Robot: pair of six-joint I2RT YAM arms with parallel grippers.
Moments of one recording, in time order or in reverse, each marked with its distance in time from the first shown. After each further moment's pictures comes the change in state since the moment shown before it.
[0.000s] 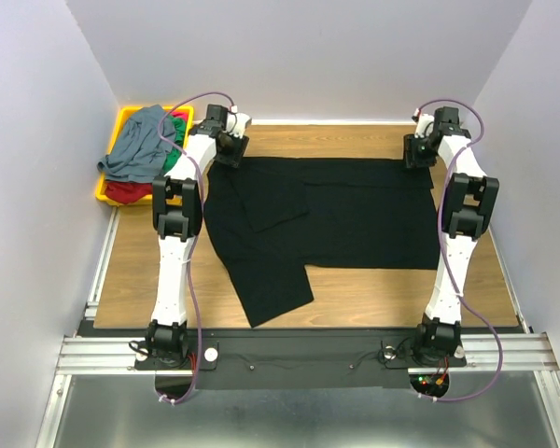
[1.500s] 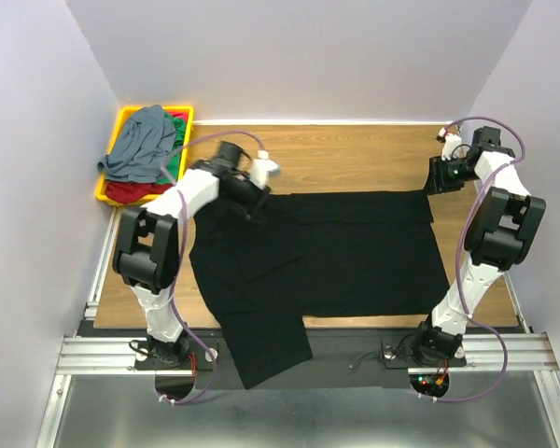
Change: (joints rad) left arm -0.256 -0.729 -0.944 0.000 0.404 0.134; right arm -0.158 -0.480 -0.566 -0.086 -0.297 -0.250
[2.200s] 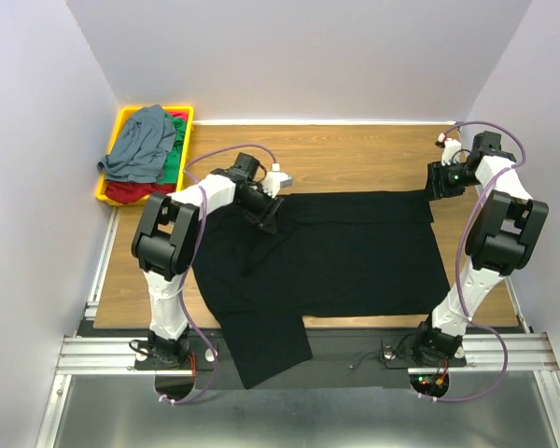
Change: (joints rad) left arm 0.017 0.154 0.010 0.127 -0.021 -0.094; right arm -0.008 -0.049 -0.071 0.002 0.005 -0.027
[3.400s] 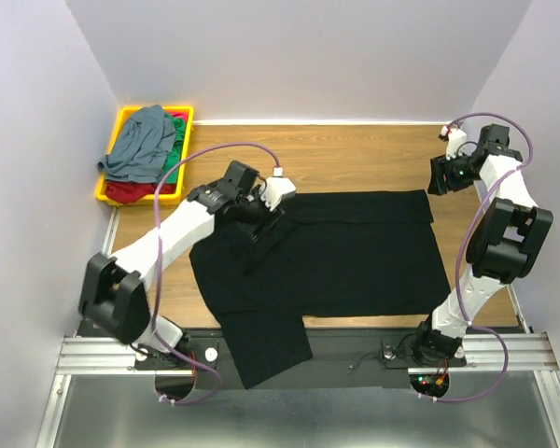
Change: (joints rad) left arm -0.189 -0.565 -0.215 -0.106 -0.281 0.052; right arm 0.000 -0.082 -0.021 0.055 0.075 -0.099
